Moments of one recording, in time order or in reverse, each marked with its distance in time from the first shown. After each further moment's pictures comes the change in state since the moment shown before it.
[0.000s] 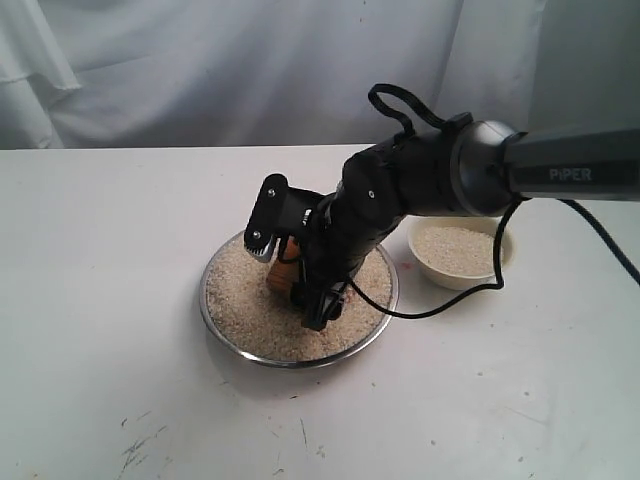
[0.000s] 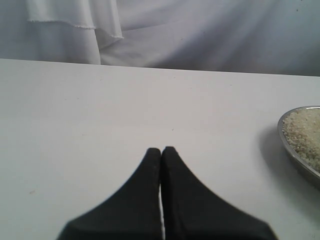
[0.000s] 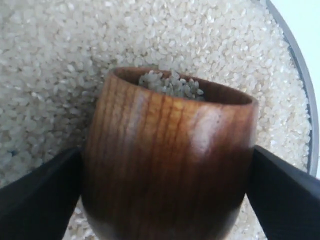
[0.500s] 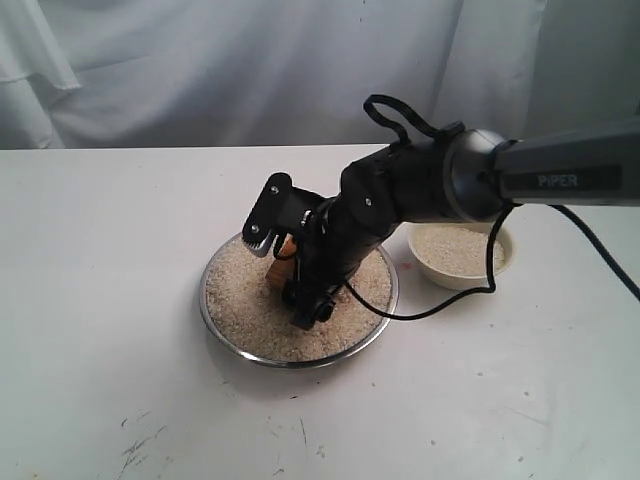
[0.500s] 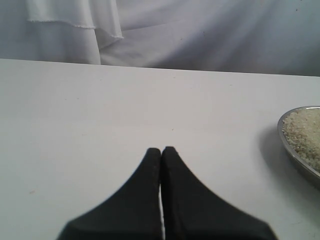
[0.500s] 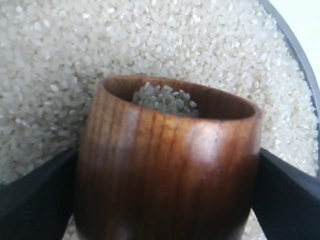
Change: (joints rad) left arm 0.000 0.000 0.000 0.000 0.000 0.000; right arm 0.000 0.023 0.000 0.000 -0.042 0.115
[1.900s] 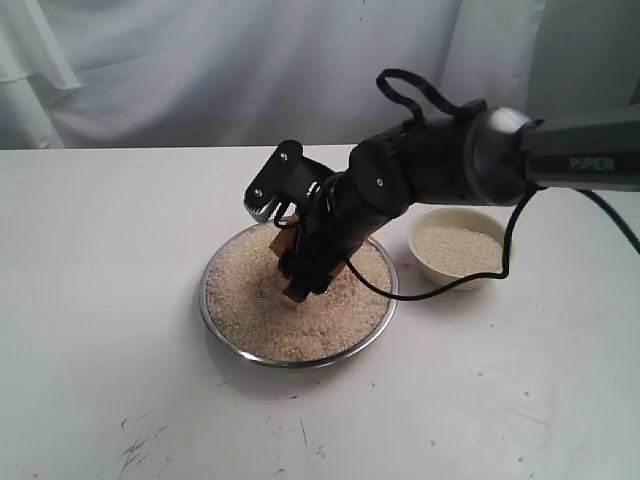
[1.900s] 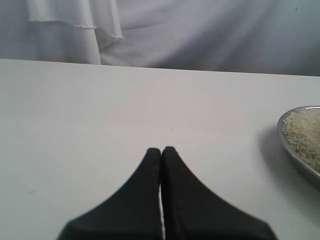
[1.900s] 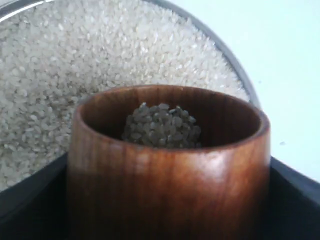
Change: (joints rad) left arm 0.000 0.000 0.000 0.000 0.000 0.000; right arm -0.006 -0.067 0.000 -0.043 -0.015 0.129
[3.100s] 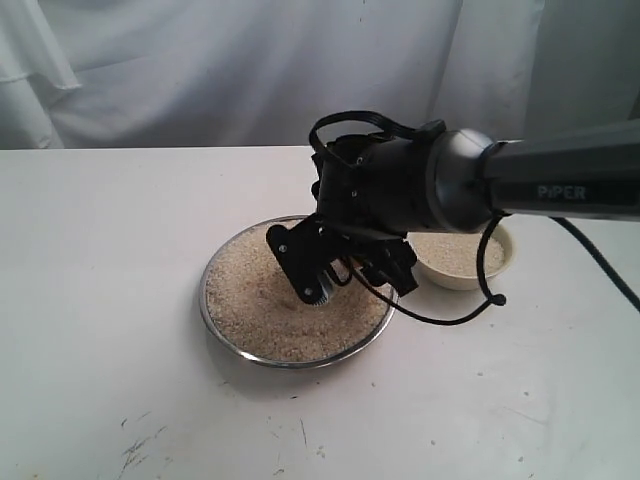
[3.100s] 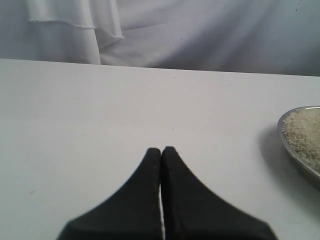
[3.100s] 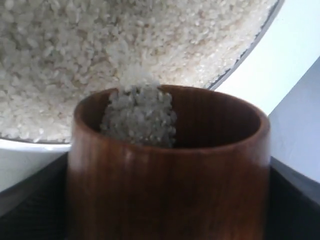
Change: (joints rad) left arm 0.000 0.000 0.000 0.000 0.000 0.000; right arm 0.105 0.017 0.000 -0.851 0.301 -0.246
